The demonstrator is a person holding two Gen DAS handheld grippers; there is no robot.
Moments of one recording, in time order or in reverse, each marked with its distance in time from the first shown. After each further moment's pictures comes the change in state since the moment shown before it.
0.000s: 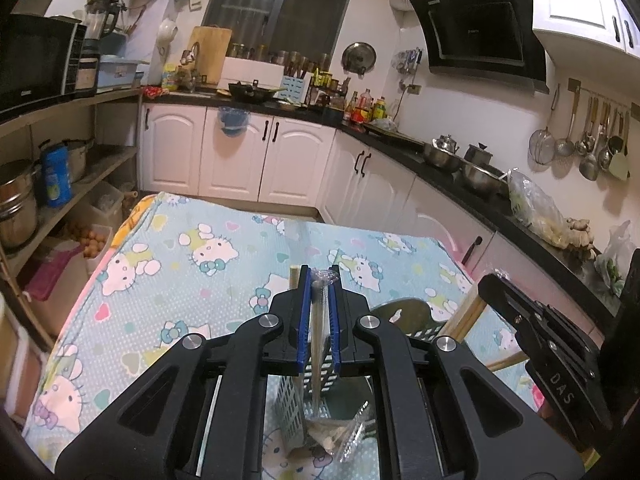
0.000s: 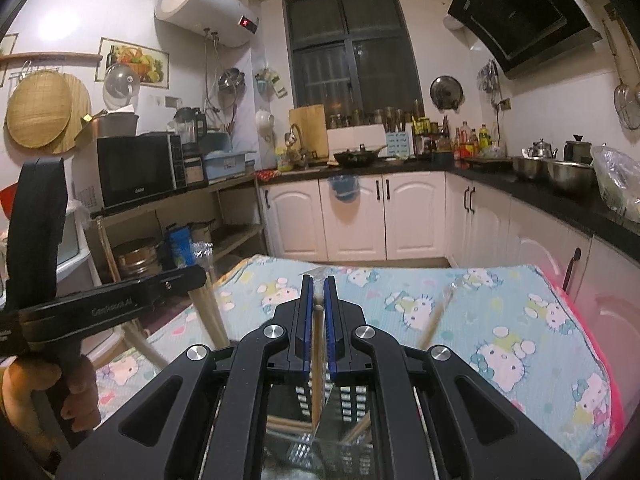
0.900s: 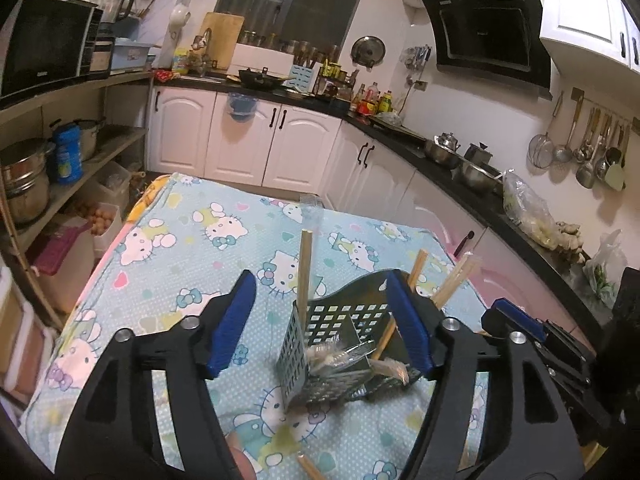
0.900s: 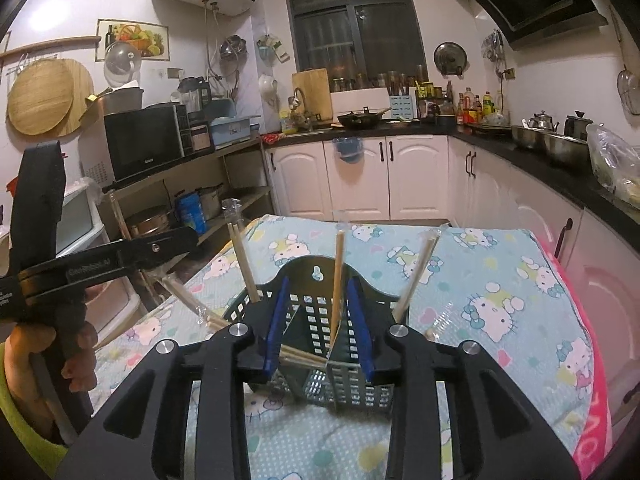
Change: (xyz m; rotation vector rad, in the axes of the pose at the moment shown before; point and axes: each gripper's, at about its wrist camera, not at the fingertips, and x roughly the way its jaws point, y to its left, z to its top) left arm -0.045 0.005 -0.007 -0.053 0.041 0.003; right arm -0.044 0.009 0.000 0.015 0.147 0.011
